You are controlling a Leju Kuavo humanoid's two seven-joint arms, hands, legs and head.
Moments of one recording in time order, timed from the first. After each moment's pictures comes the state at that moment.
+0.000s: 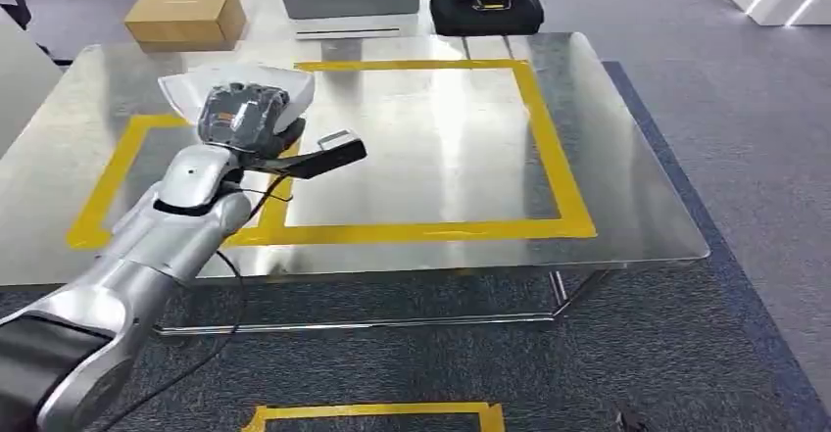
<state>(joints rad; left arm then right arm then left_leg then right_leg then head) -0.88 -0.01 -0.44 -0.55 -1.28 0.54 0.01 -0.14 0.07 -0.55 -0.22 0.64 -0.06 0.42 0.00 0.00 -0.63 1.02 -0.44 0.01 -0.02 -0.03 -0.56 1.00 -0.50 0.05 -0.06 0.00</state>
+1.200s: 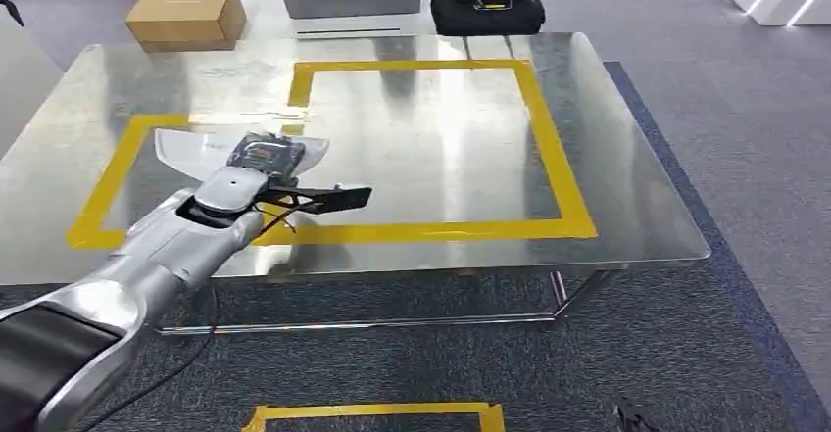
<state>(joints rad) -0.92 -0.02 -0.60 -0.38 -1.39 0.14 0.13 -0.16 0.07 -0.55 -0.22 0.67 -0.05 0.42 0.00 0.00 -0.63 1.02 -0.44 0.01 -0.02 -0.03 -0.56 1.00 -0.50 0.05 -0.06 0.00</state>
